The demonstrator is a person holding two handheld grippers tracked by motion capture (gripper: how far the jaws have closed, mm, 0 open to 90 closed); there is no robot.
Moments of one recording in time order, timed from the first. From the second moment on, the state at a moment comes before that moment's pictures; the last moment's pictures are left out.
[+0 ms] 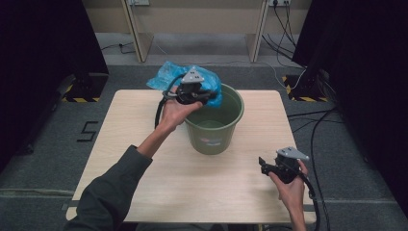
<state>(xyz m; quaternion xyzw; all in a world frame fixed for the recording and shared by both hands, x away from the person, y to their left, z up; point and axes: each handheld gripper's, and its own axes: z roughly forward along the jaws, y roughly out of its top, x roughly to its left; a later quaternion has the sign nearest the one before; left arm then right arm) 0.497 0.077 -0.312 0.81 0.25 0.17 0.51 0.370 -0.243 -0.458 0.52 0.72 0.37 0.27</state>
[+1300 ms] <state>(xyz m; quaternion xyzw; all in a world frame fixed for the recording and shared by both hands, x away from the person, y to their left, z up) 0.490 0.067 -0.345 0.84 0.23 0.12 0.48 0.542 -0.124 -0.312 0.37 0.81 0.43 0.18</state>
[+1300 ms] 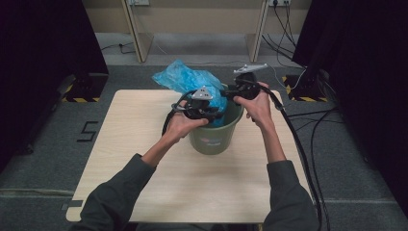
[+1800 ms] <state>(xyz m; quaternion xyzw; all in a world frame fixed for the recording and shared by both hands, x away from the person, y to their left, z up) 0.509 0.129 -0.307 0.78 0.30 0.18 0.52 0.524 -0.126 -0.325 0.29 0.85 0.40 0.17</state>
